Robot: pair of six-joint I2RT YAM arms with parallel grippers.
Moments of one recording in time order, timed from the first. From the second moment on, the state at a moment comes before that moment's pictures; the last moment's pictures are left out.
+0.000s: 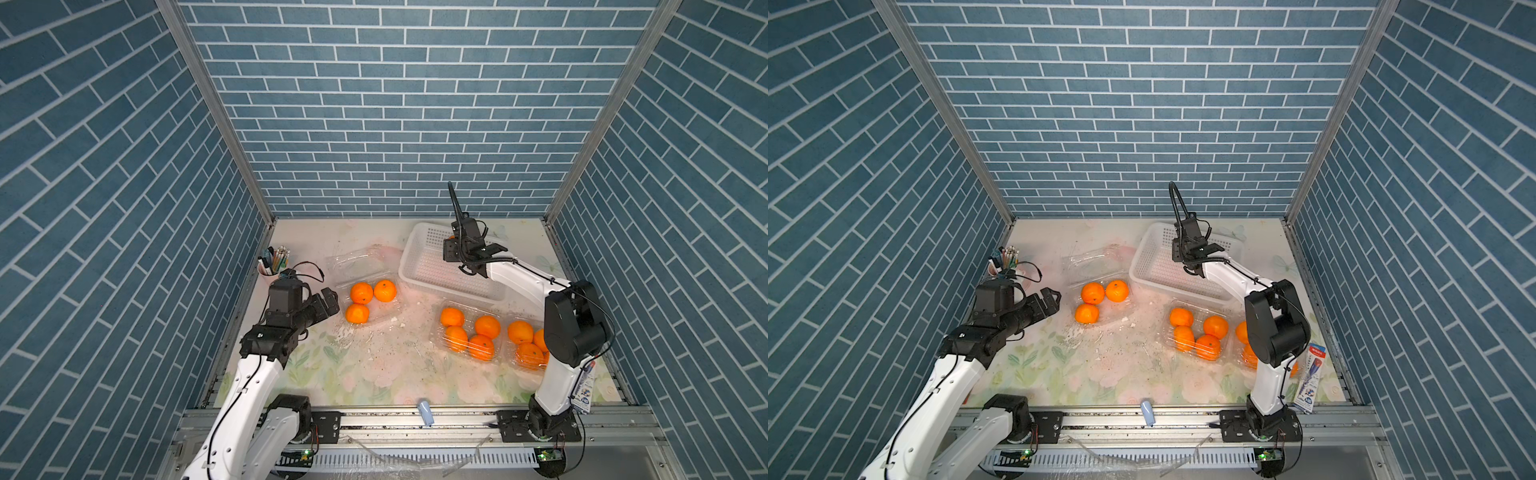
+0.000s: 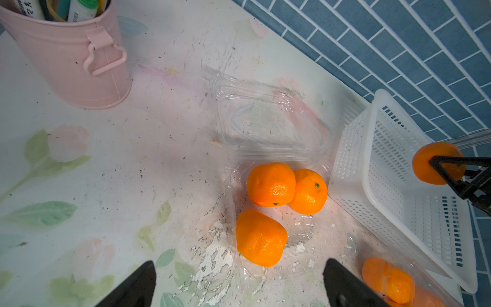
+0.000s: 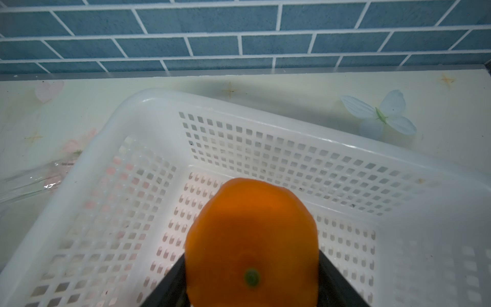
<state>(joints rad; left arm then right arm) -0.12 0.81 0.71 -0.62 0.09 -0.55 0.51 1.86 1.41 -0.29 0.27 0.31</state>
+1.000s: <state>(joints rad) -0.12 0.83 0.68 -0.59 0.11 -0.55 0.46 2.05 1.50 -0.32 0.16 0.40</state>
